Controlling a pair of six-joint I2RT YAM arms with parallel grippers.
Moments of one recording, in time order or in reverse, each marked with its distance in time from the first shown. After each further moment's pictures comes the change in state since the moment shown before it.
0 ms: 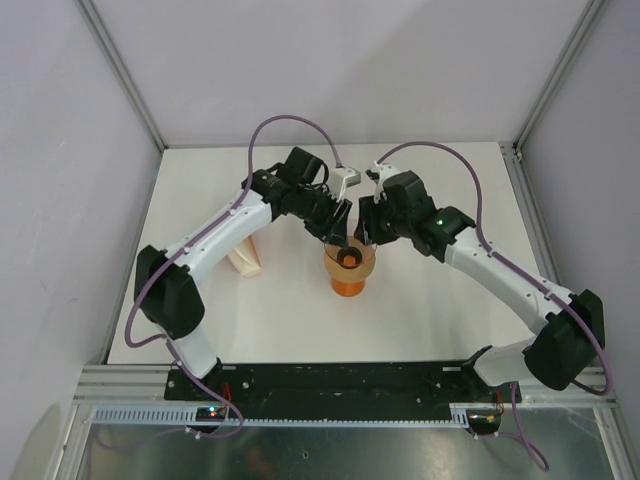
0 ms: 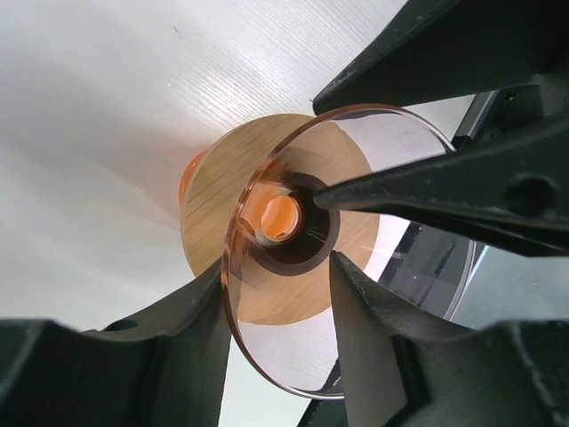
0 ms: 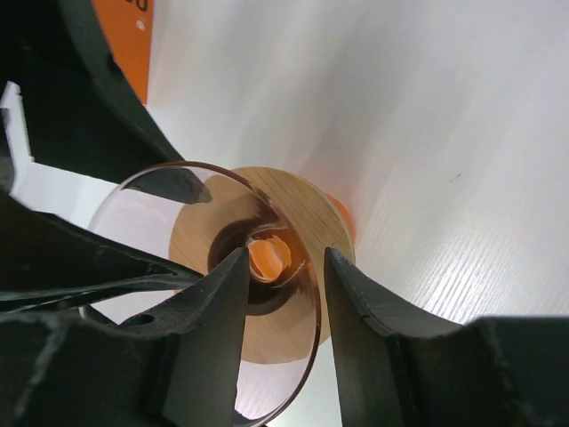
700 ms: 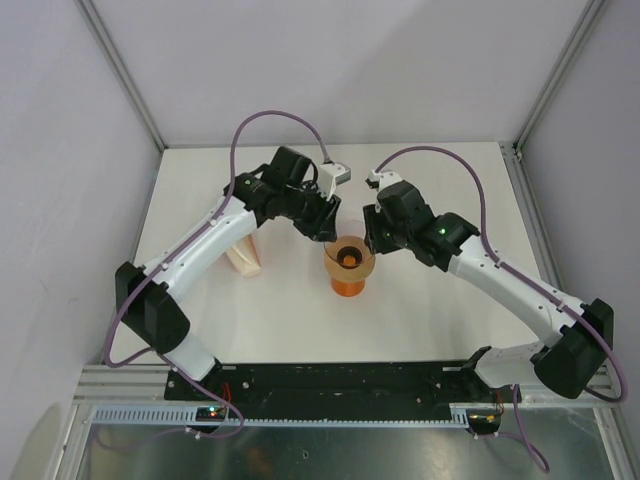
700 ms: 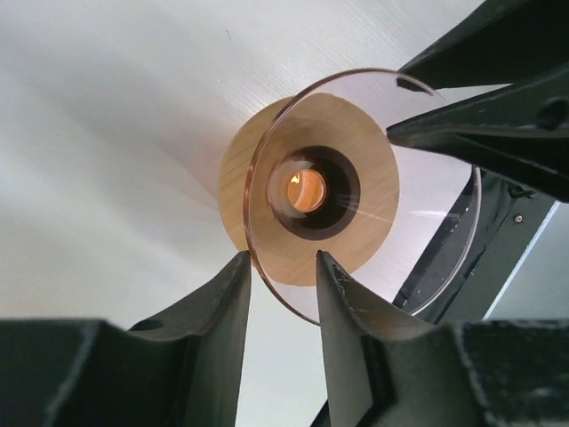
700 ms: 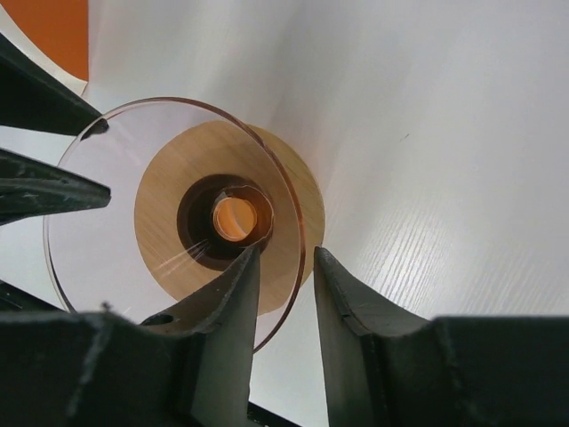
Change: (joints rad) left arm 0.002 -0.117 -0.031 -0.006 -0.118 0.018; right arm 0.086 -0.051 0.032 -0.143 0.199 -0.002
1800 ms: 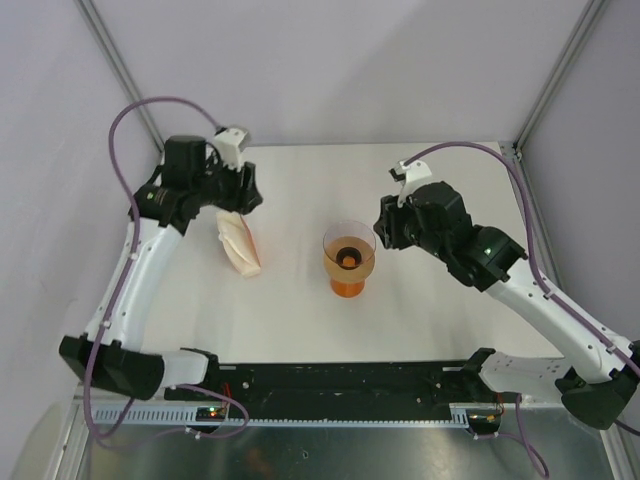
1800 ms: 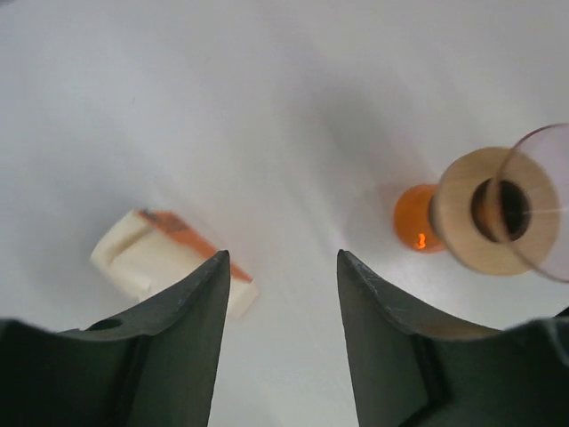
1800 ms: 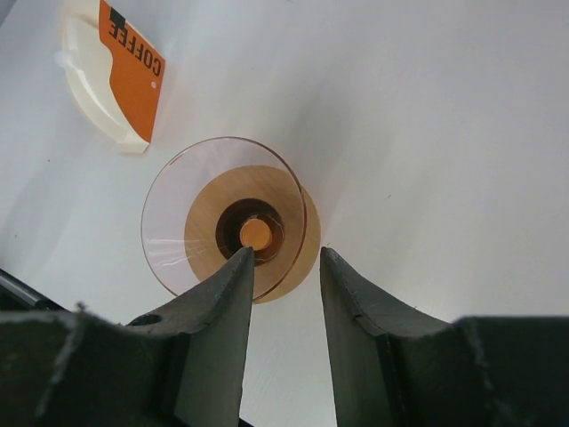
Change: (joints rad) left arm 0.360 -0.265 -0.024 0.009 -0.125 0.026; right arm 0.028 -0.214 0.022 0.027 0.048 -0.064
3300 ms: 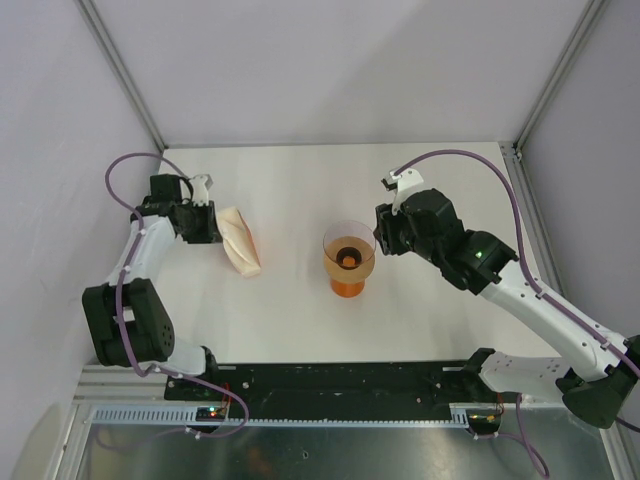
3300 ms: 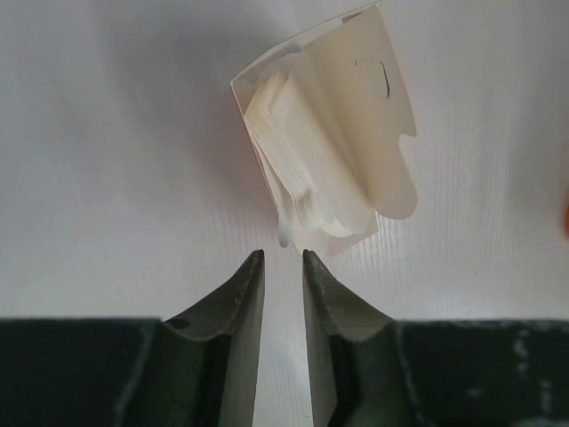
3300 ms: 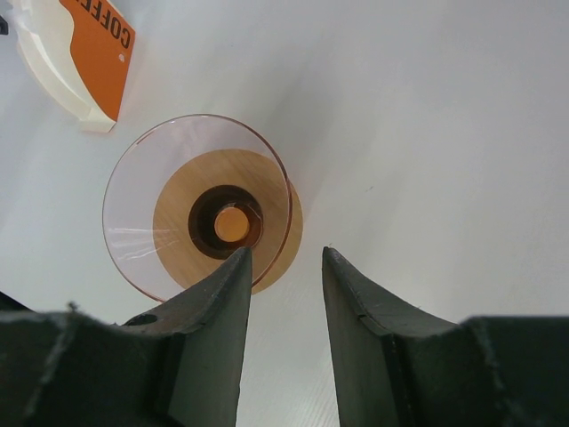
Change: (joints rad) left arm 0.423 0.116 -0.442 0.153 0.028 0.043; right arm 0.028 0.004 -0.063 0.027 0.041 -0.061
